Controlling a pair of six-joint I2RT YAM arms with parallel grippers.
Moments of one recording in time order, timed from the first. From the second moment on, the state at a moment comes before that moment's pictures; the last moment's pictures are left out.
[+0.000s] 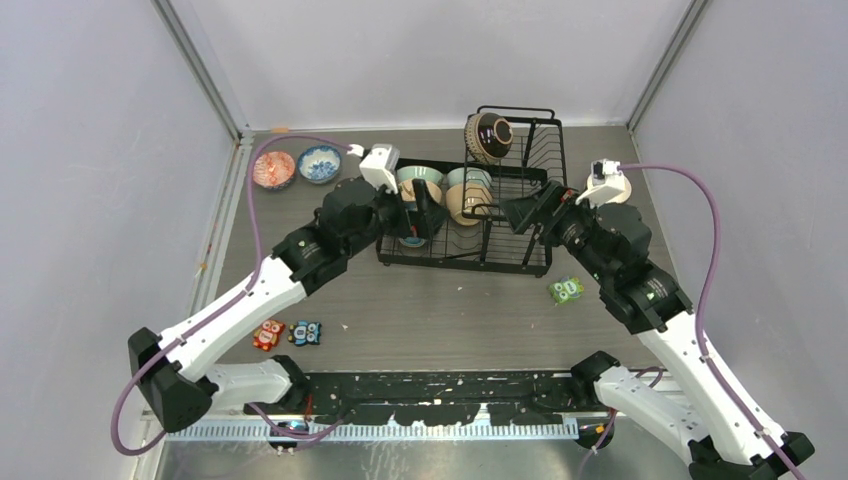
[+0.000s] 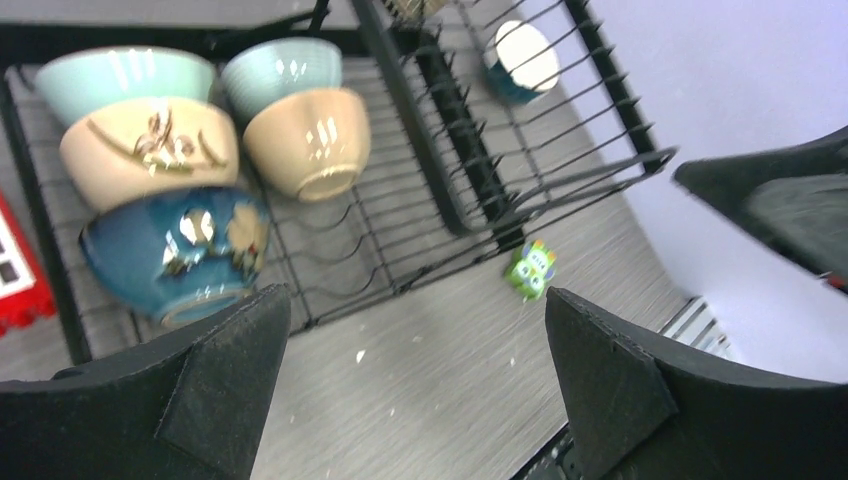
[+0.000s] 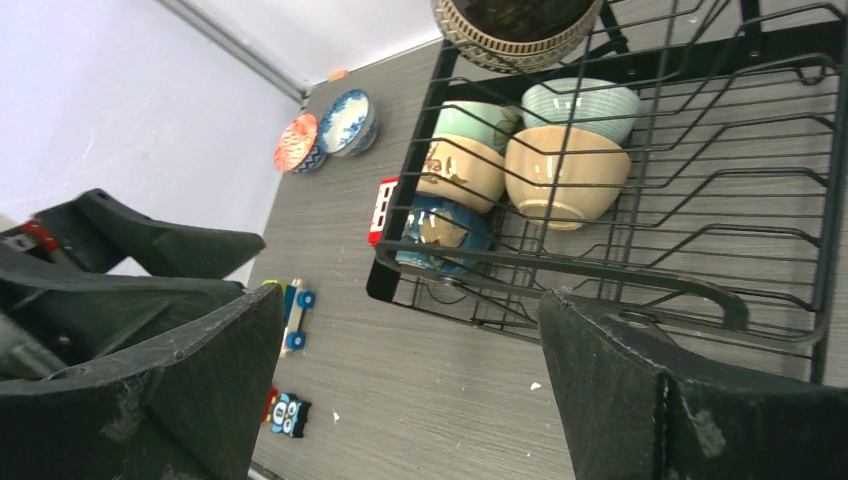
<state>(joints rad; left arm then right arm) -0.80 1.16 1.13 -0.26 -0.10 -0.52 0.50 0.76 0.97 -0.37 0.06 0.66</state>
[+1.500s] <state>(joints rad) -0.40 2.01 1.77 0.21 0.72 -0.98 0.50 0.61 0.89 -0.37 0.15 0.55</state>
